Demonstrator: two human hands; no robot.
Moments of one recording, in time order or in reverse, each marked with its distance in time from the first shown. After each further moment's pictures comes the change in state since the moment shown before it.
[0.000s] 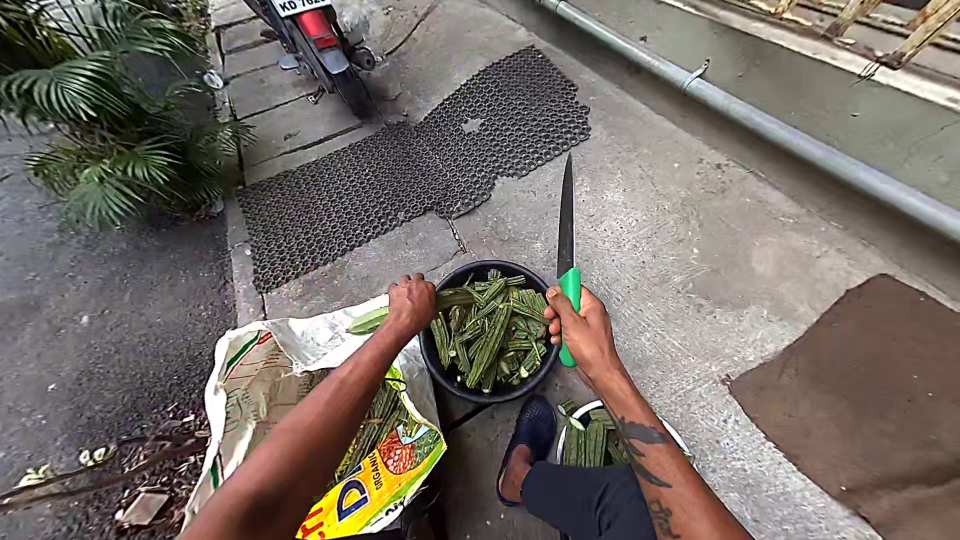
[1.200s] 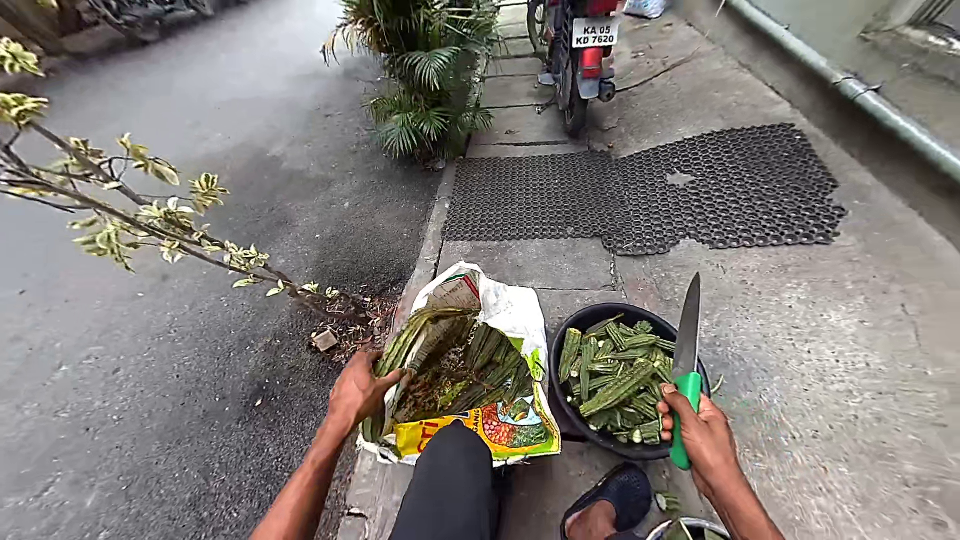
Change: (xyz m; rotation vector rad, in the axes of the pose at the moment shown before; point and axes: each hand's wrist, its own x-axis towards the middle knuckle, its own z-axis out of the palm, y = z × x) left_hand -0.351 -0.303 0.137 -0.750 0.219 -0.775; right_hand -0.045 0.038 0.112 -0.057 -0.229 0.084
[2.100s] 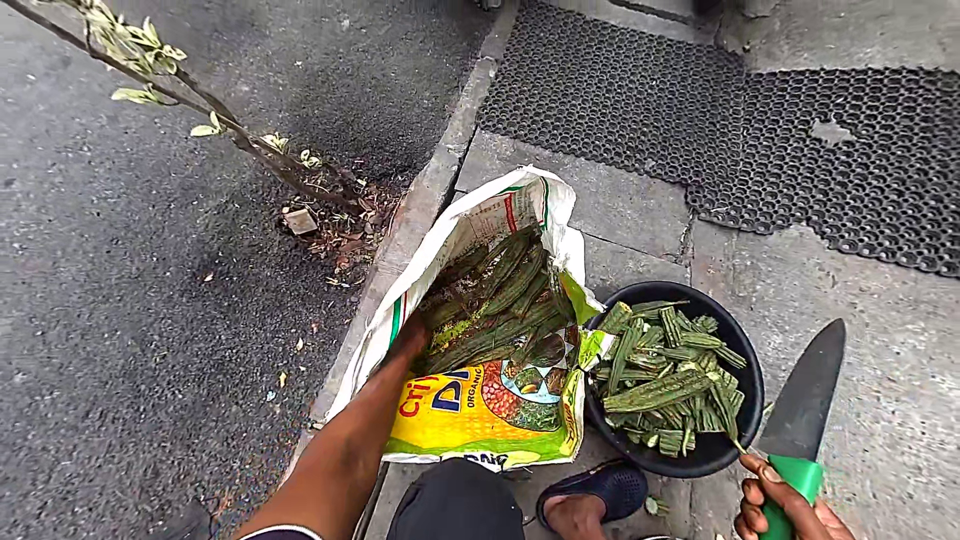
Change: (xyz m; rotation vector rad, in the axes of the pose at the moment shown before) left_hand 0.130 -0.104 0.276 0.034 -0.292 -0.333; right_hand 0.019 0.022 0.037 -0.026 -0.134 0.225
